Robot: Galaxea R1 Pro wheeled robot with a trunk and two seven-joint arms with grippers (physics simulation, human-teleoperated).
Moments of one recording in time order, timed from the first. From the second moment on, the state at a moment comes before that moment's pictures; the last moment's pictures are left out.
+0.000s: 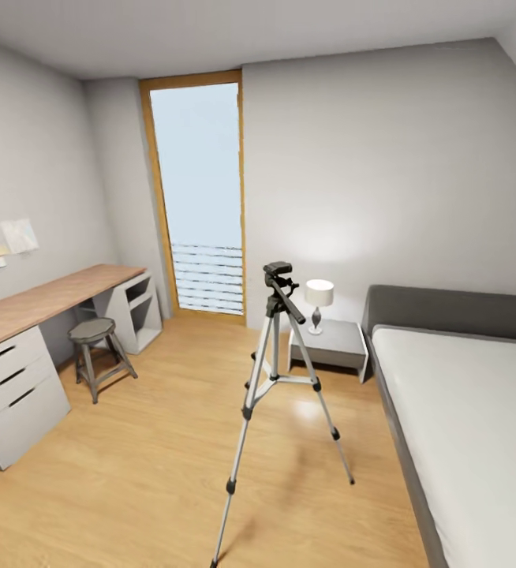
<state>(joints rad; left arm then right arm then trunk) -0.21 0.02 0.29 0.00 0.26 -0.01 0.10 -0.15 -0.12 -0.19 0.02 0.29 -0.07 0.08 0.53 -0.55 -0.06</state>
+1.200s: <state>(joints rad) -0.21 0.02 0.30 0.00 0.26 -0.01 0.10 -0.15 -0.12 -0.19 0.02 0.29 -0.07 0.08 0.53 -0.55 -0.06</state>
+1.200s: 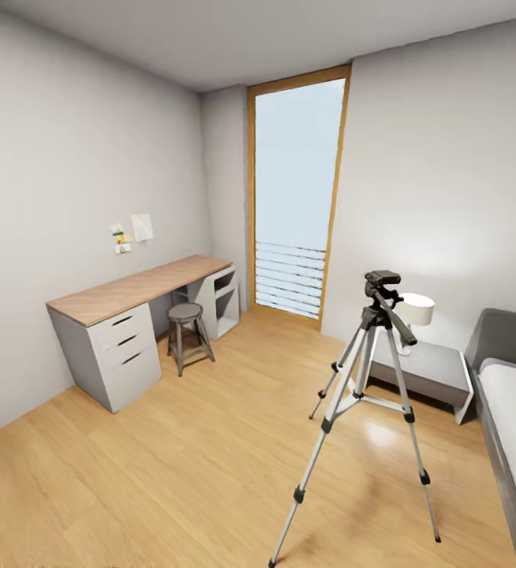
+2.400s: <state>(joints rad) -0.21 0.02 0.29 0.00 0.26 -0.01 0.10 -0.15 -0.12 -0.18 0.02 0.29 -0.07 0.08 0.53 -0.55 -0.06</state>
